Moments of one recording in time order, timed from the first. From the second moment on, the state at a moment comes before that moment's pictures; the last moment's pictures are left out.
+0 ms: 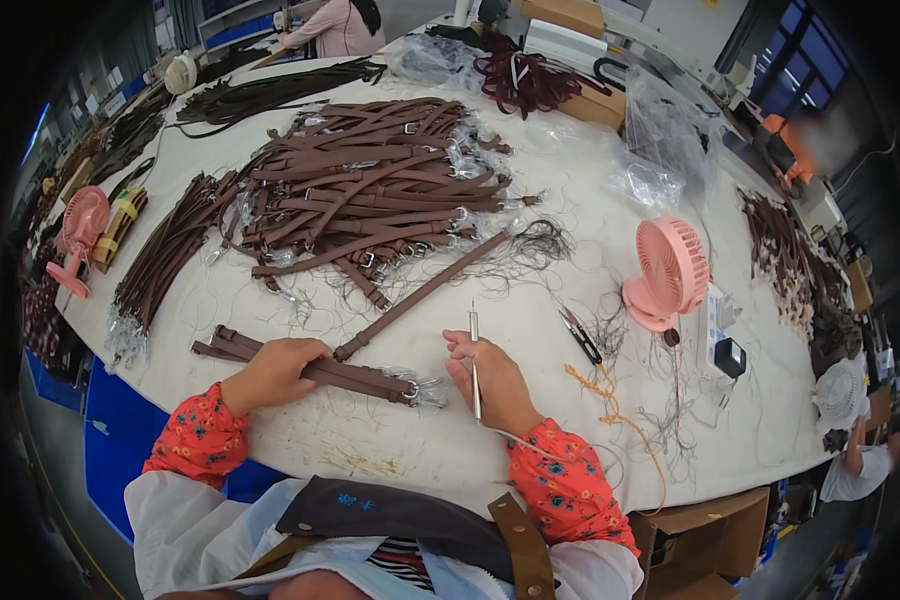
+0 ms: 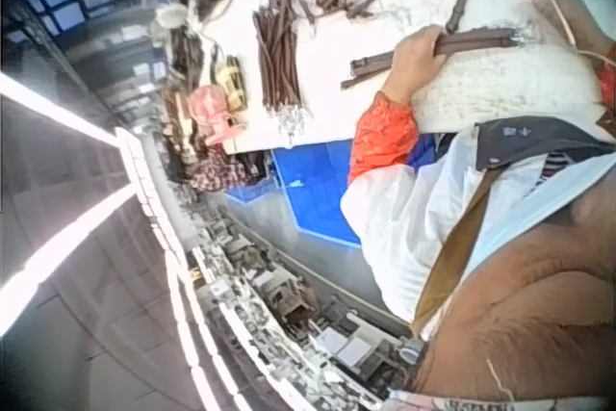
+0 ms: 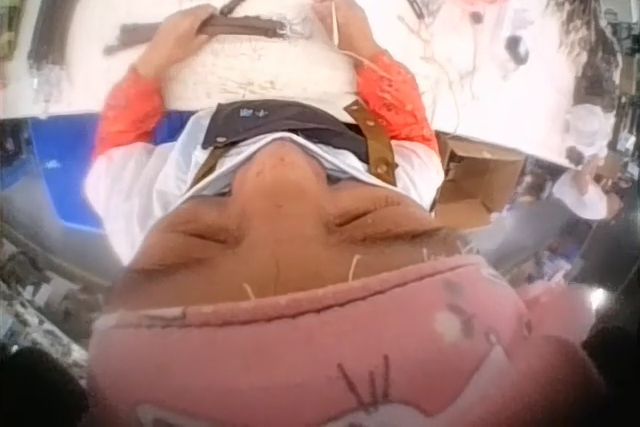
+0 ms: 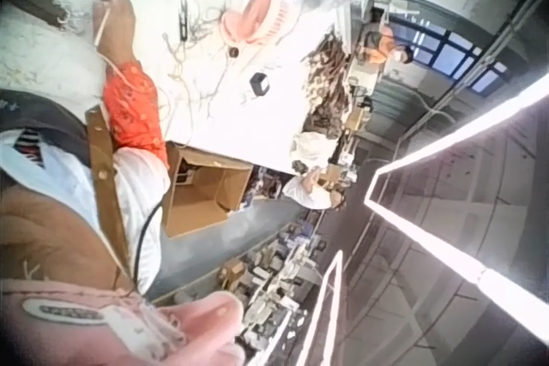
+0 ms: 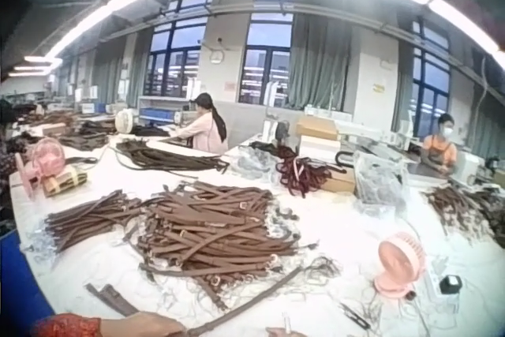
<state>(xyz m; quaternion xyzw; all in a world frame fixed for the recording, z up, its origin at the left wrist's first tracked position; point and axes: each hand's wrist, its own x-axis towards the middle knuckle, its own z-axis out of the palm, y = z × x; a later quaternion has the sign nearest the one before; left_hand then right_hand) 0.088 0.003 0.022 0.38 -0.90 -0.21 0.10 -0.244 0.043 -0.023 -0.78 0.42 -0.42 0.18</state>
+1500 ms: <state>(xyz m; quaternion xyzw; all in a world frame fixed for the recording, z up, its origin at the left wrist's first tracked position) 0.067 0.004 0.097 0.20 -0.94 -0.09 0.25 -0.259 0.044 -0.009 -0.78 0.41 -0.47 0.07</state>
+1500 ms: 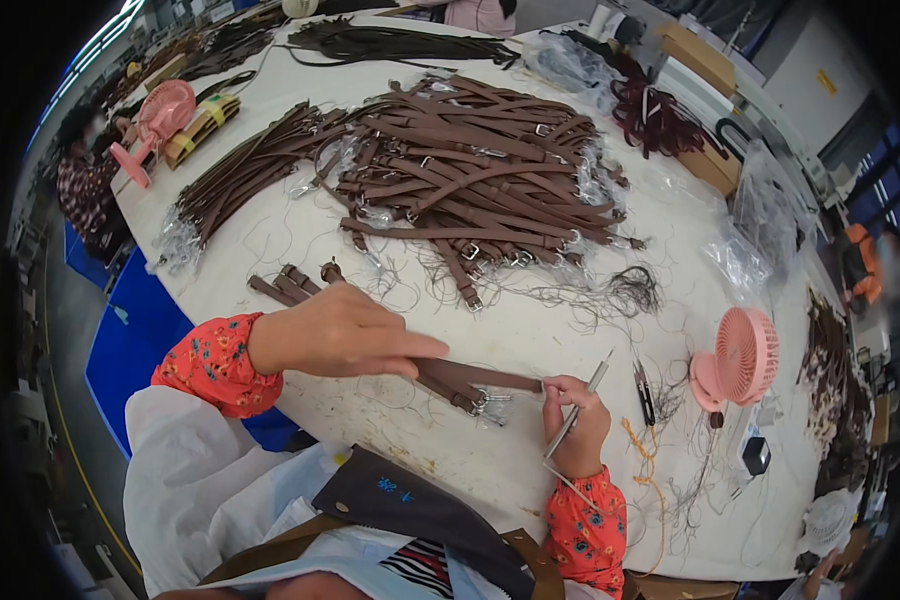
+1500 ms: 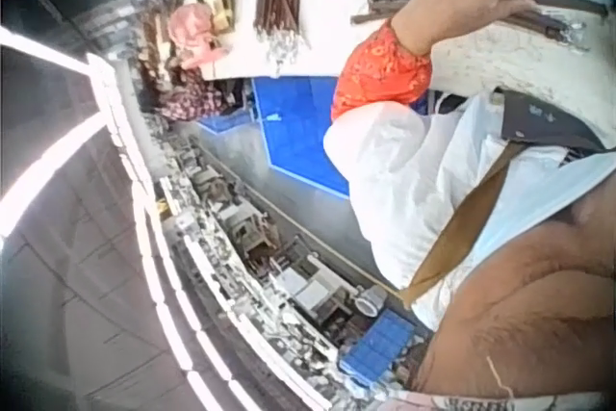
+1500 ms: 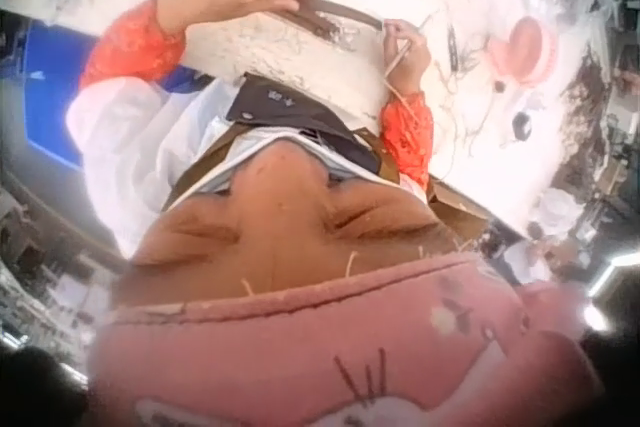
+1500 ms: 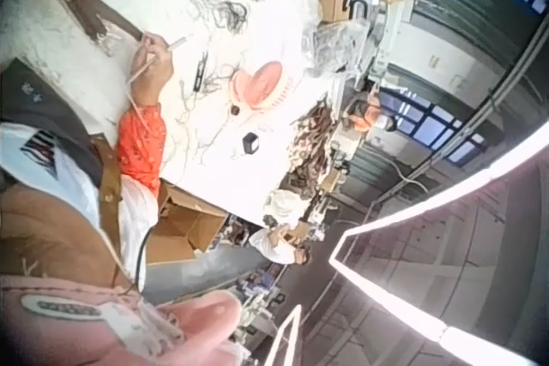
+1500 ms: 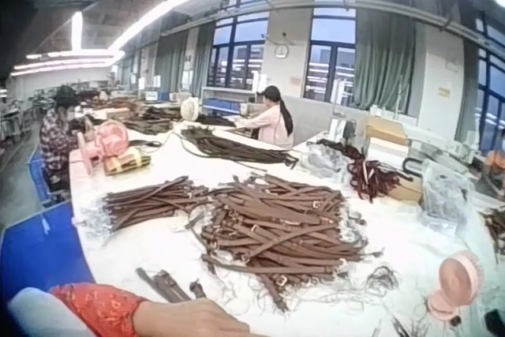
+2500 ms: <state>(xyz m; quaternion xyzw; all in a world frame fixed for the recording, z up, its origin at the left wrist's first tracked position) 0.188 -0.128 0.076 0.52 -0.83 0.04 0.20 -0.238 0.050 -0.010 -0.79 0.41 -0.35 0.30</state>
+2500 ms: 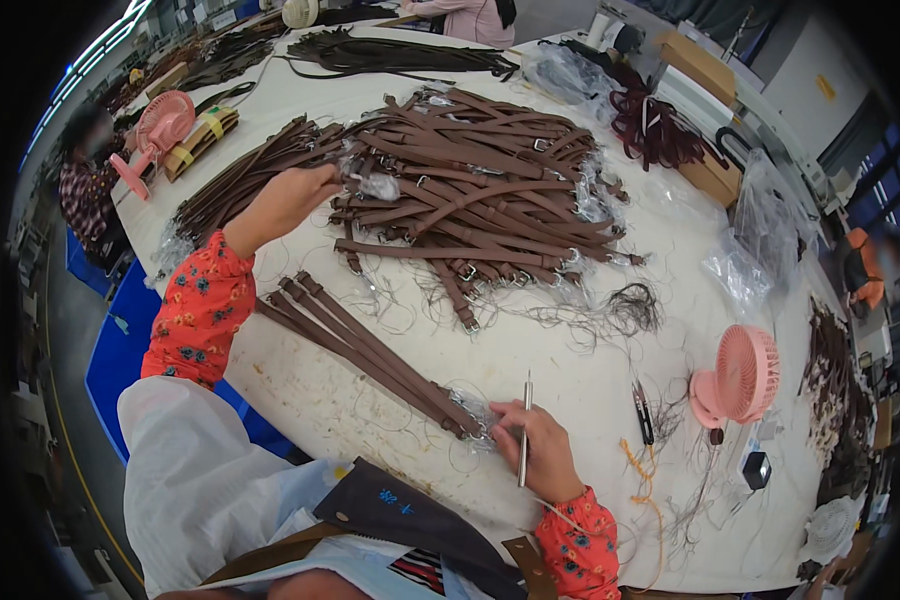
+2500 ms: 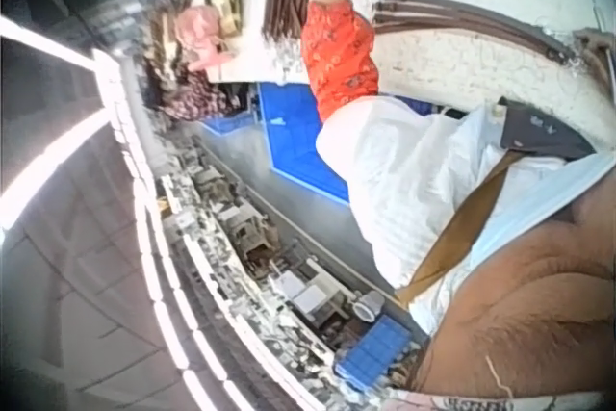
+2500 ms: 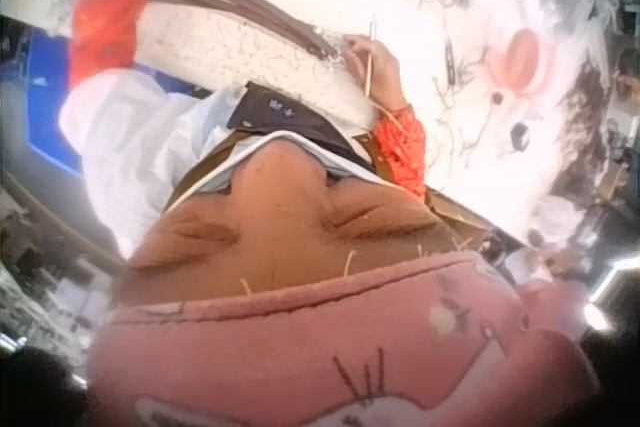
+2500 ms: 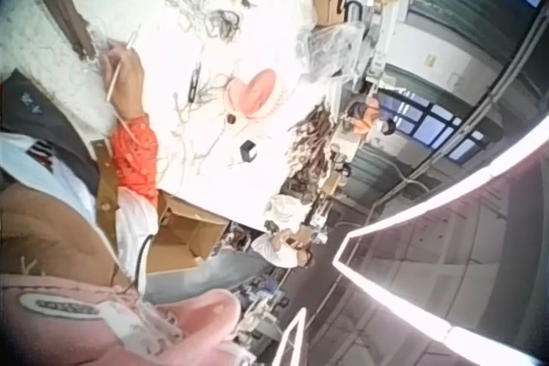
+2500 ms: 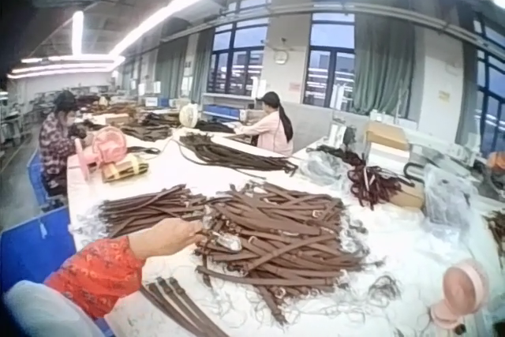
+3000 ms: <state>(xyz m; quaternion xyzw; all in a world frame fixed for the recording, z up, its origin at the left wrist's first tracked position) 0.063 -0.069 0.154 0.33 -0.84 -0.26 0.35 -0.242 0.053 -0.009 -0.76 0.42 -0.38 0.32</state>
